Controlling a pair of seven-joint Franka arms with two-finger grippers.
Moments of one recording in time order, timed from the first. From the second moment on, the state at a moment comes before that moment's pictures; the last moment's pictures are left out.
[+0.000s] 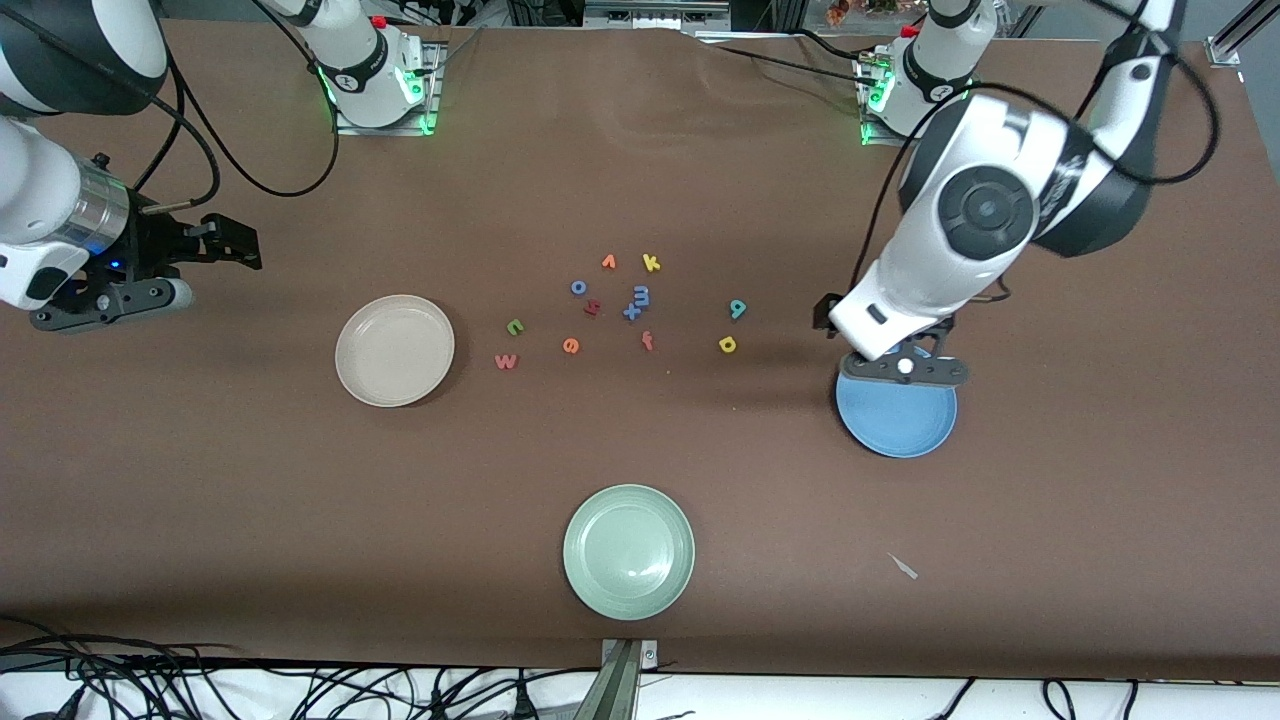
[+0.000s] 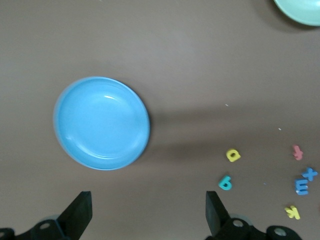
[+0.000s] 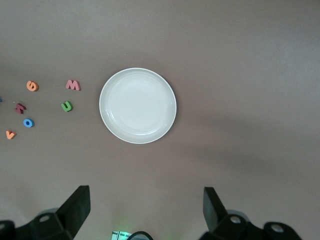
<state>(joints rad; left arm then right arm) -0.36 0.36 -0.05 -1.57 0.01 1.79 -0.31 0.25 0.14 -0.17 -1.56 0.03 1.54 -0.16</state>
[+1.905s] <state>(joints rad) -0.57 0.67 -0.06 -1.70 -0.03 2.22 -0.39 0.25 0.14 -0.17 -1.56 0.03 1.54 -0.16</state>
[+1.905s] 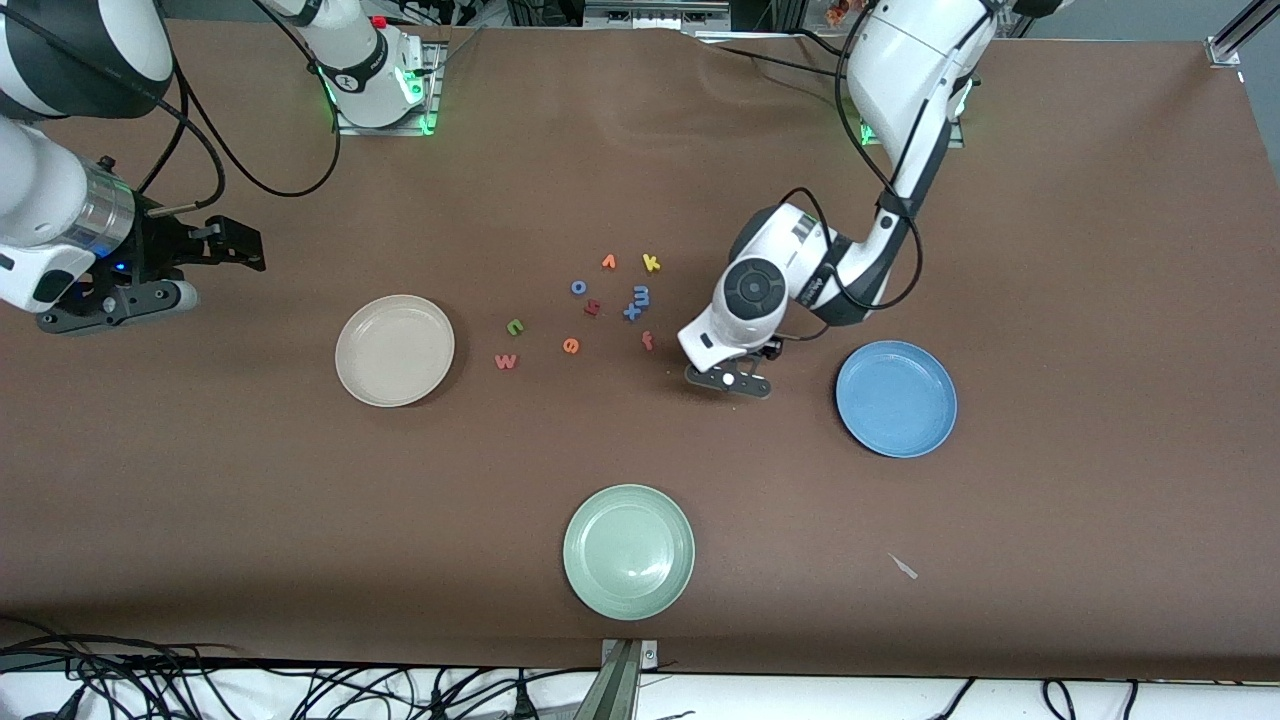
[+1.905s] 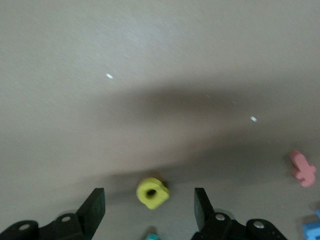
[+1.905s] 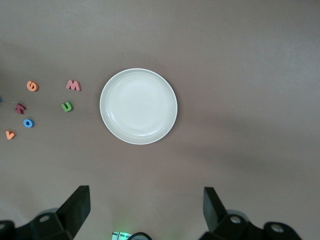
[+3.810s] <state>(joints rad) -0.34 0.57 -0.01 -1.71 0.11 2.19 -0.03 0.25 0.15 -0.17 -1.57 0.03 1.54 -0.16</state>
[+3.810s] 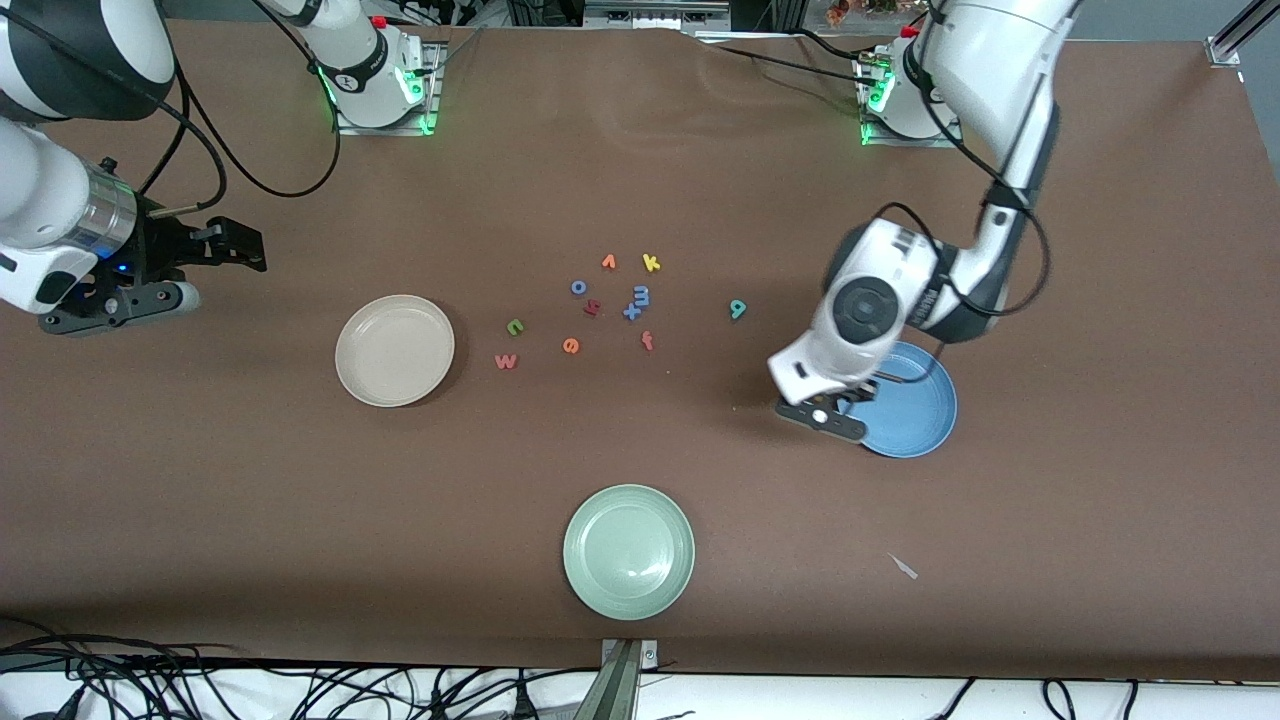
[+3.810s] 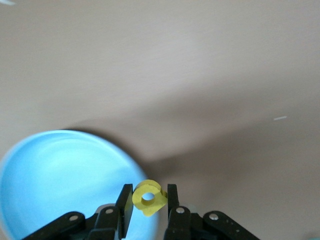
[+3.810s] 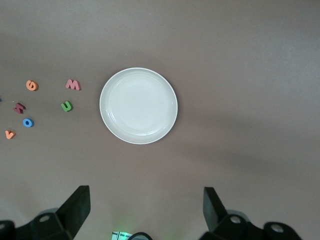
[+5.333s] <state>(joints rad) -0.28 0.55 -0.37 -1.89 0.11 2.22 -0.40 0.27 0.17 -0.17 -1.57 0.04 1.60 -0.15</state>
